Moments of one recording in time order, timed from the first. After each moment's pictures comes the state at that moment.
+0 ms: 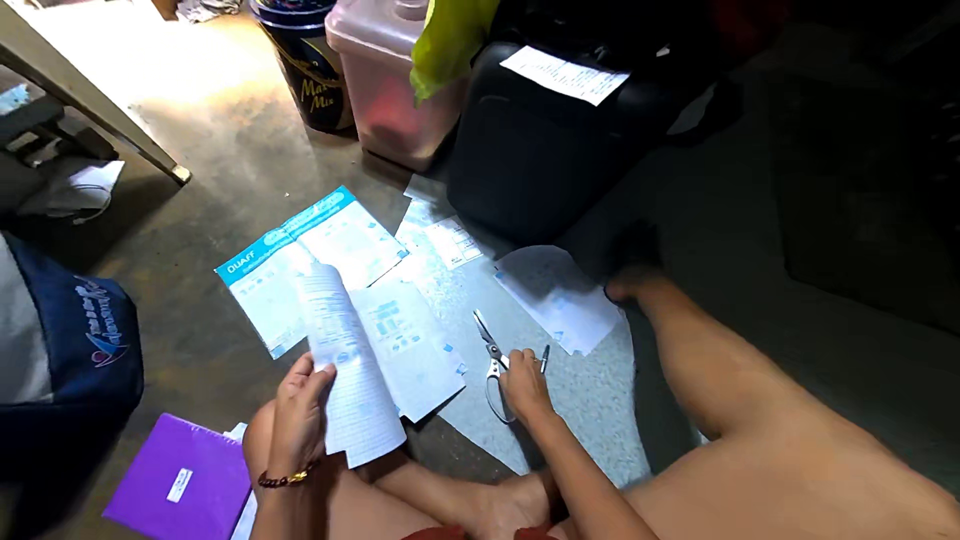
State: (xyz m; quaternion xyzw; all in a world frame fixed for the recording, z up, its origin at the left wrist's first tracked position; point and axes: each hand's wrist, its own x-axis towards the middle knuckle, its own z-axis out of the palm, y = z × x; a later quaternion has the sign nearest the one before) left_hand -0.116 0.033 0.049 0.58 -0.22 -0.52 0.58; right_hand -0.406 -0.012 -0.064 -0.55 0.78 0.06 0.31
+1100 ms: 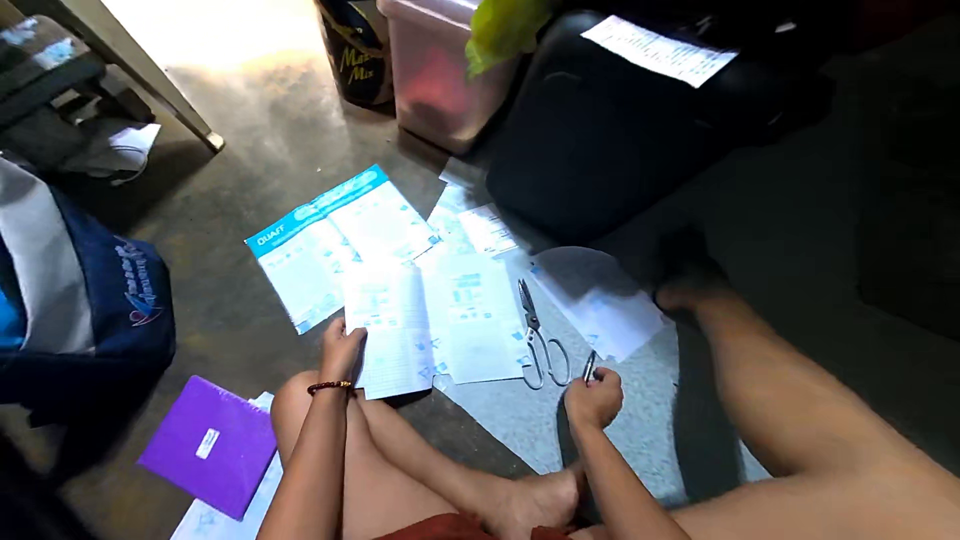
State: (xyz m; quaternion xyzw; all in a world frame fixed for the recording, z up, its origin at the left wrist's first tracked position) left_hand -0.079 -0.021 -0.041 0.76 -0.28 -0.45 0.37; right_hand -0.441 0.008 -0.090 -0.28 0.90 -0.24 0.23
